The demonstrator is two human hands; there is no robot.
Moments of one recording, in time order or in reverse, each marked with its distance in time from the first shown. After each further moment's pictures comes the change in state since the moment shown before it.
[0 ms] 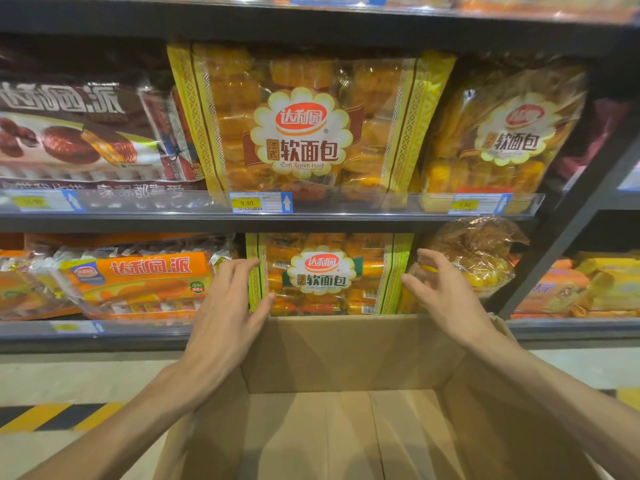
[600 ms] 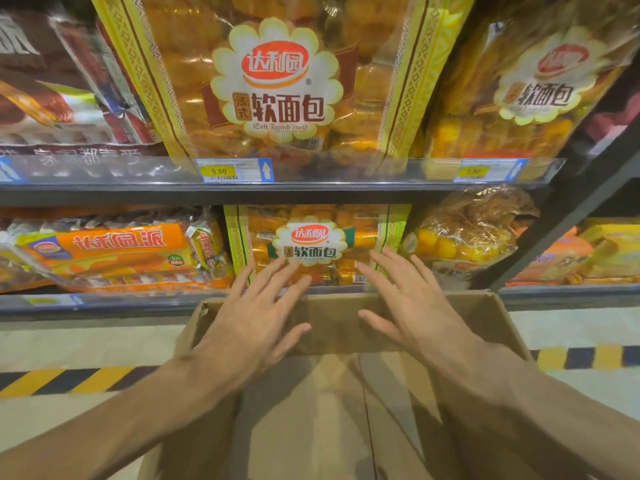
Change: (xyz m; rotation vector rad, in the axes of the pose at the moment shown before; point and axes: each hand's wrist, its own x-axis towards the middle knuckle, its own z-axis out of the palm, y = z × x) left_hand -0.007 0.029 0.021 0.402 -0.440 0.348; right_hand -0.025 0.002 0.021 -0.750 -0.329 -0.431
